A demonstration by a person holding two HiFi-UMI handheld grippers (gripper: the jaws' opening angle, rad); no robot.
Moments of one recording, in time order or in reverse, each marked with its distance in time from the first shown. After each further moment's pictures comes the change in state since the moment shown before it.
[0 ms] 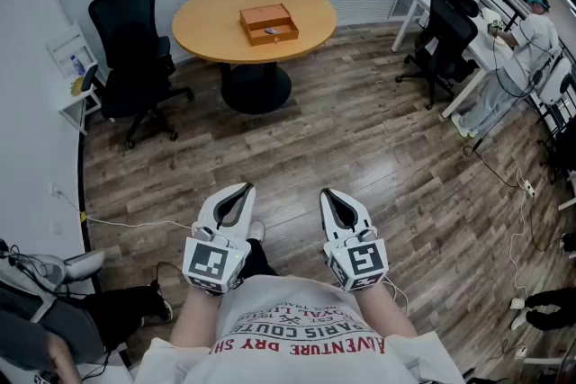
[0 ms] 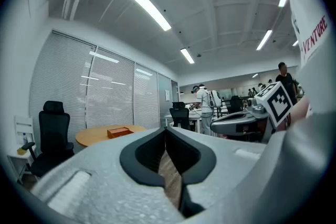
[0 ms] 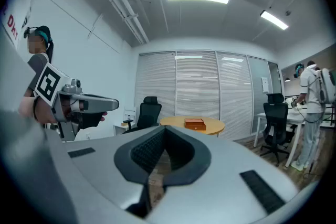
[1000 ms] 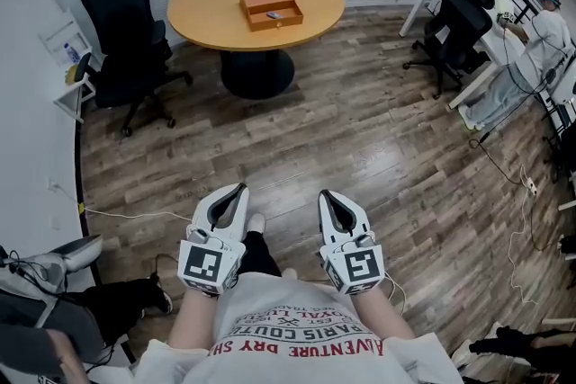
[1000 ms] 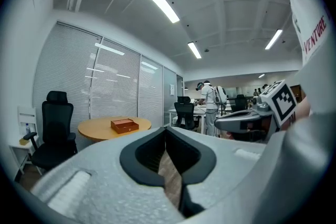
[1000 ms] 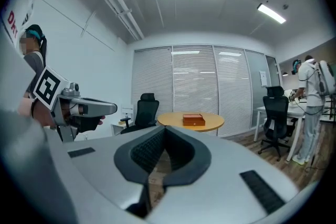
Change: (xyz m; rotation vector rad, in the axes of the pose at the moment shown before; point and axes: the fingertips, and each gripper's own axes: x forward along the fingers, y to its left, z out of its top) left arm 0.048 0.040 -0.042 -0.060 0.055 0.019; right arm 0.055 -0.025 -0.019 0.034 0.032 -0.022
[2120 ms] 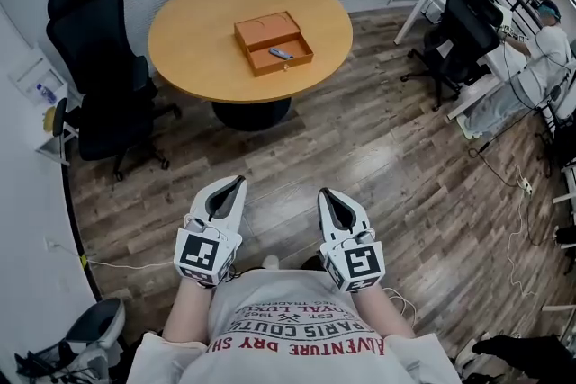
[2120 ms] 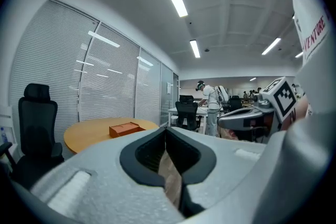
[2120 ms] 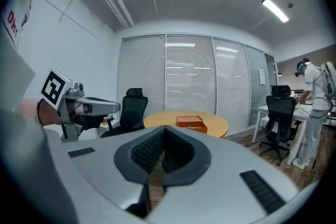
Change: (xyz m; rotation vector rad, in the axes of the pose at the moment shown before) left arm 0.194 0.236 0.017 -0.011 0.021 -0.121; right arm 0.275 -0.041 0.049 0.005 0.064 -0.086
